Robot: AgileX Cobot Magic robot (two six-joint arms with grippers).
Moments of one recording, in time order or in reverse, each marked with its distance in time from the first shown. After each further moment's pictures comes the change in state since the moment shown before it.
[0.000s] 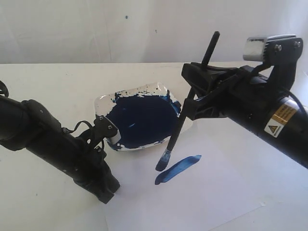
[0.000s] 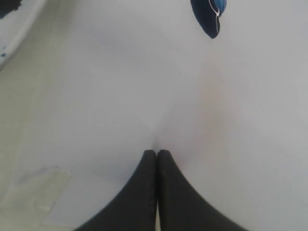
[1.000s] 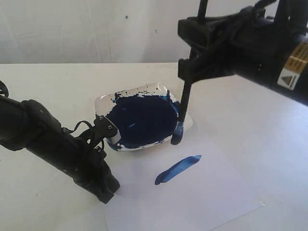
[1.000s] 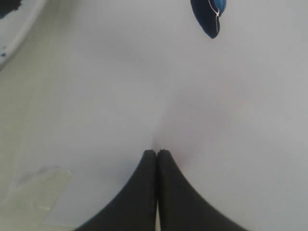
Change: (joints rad) left arm 0.000 0.000 0.000 0.000 0.000 0.000; right arm 0.020 -0.145 -0.228 -0.270 0.369 0.110
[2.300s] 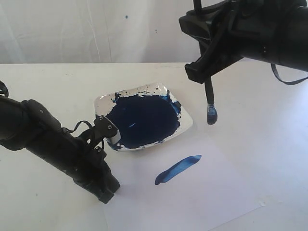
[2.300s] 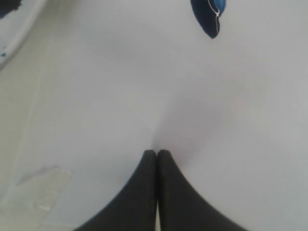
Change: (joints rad) left arm 0.000 0.000 0.000 0.000 0.000 0.000; right arm -0.069 0.021 -0.161 2.282 0.670 -2.621
